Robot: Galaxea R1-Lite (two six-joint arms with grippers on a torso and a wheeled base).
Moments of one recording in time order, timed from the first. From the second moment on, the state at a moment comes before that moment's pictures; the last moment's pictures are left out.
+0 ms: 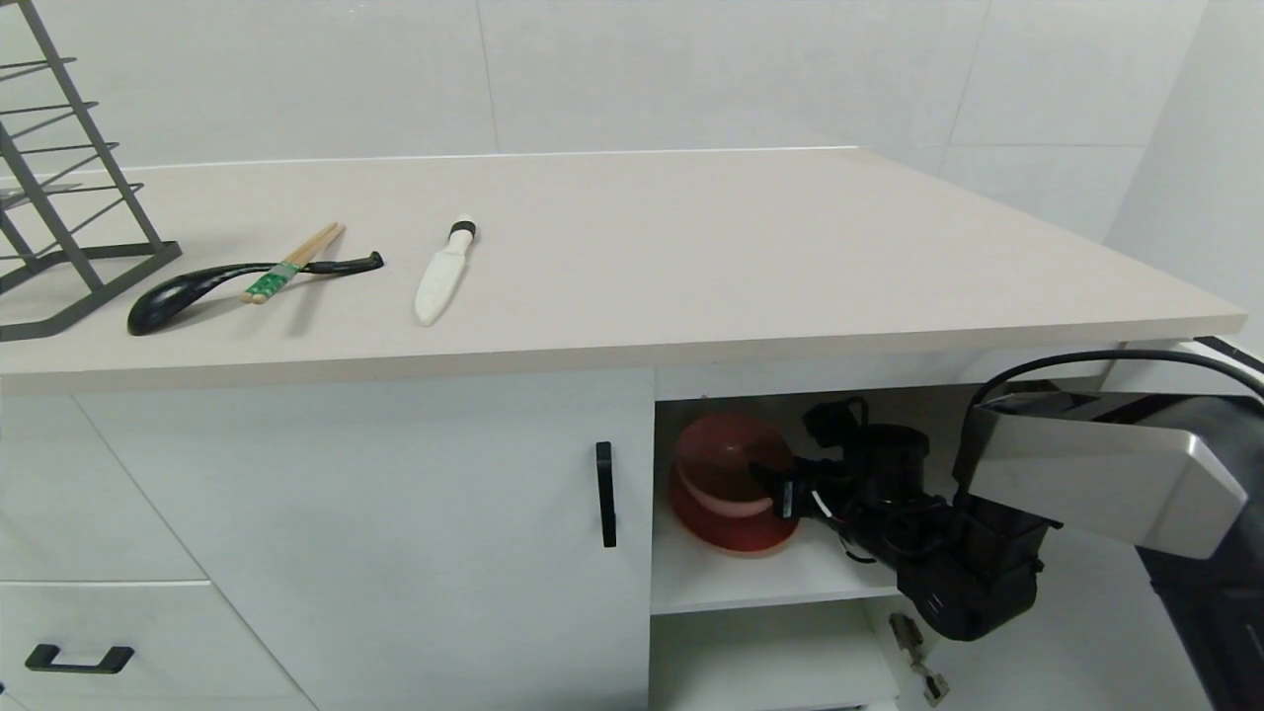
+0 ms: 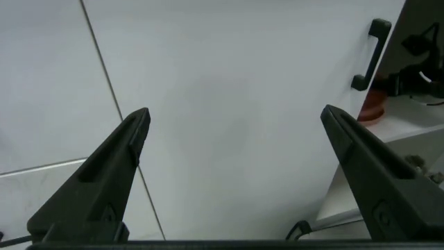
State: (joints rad) left arm 0.05 0.11 0.00 -0.19 -0.27 0.01; right arm 0.38 2.49 -0.78 -1.32 0.04 0.16
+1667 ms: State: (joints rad) left arm 0.03 0.07 0.00 -0.07 -0.16 0.04; right arm 0.55 1.29 0.00 -1.15 -0.23 0.06
